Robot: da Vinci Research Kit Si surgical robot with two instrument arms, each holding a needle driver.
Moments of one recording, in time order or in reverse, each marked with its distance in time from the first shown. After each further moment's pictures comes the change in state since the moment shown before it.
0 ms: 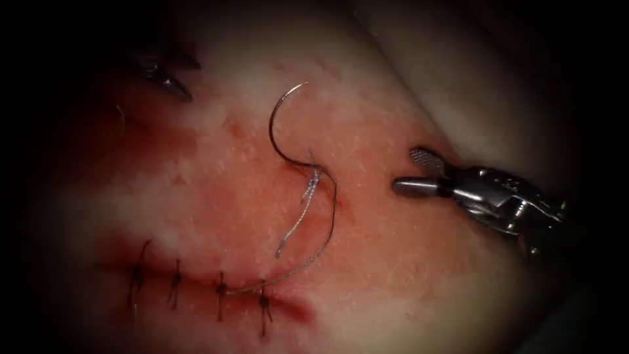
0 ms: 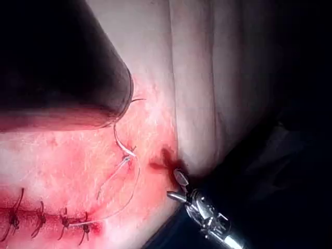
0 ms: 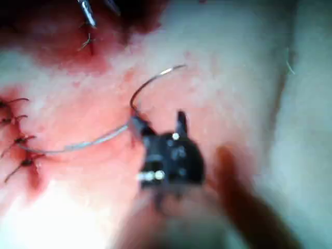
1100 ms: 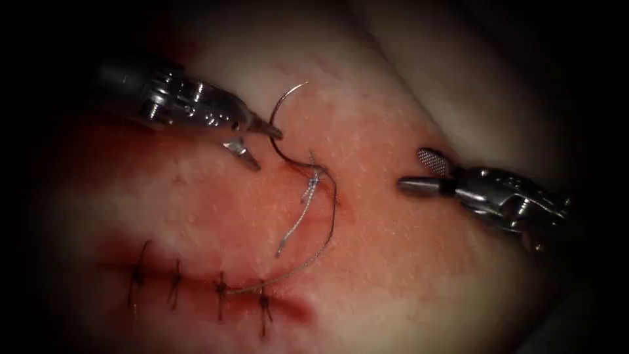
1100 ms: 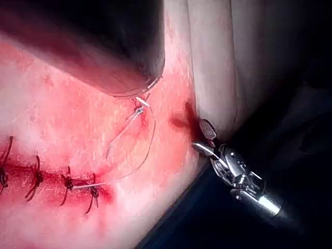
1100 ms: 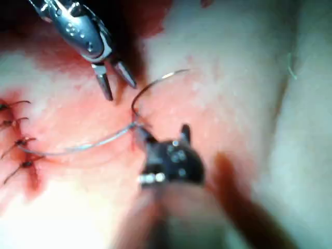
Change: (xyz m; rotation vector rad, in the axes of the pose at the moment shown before) right arm 0.001 0.001 -0.001 -0.153 0.087 -0.240; left arm 0.006 0.006 0.011 -0.161 -0.048 0.689
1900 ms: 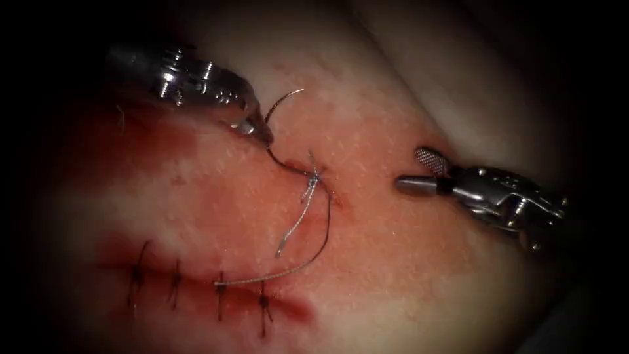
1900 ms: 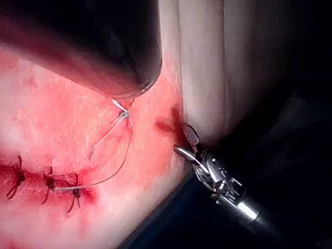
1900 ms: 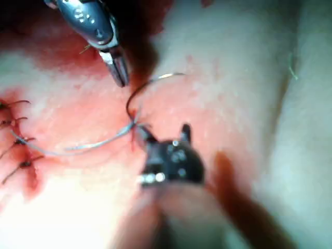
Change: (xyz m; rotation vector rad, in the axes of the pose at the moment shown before) right arm 0.000 0.000 0.000 -0.013 0.011 -0.004; left arm -0.001 -0.001 -0.004 -0.041 -0.049 -0.223
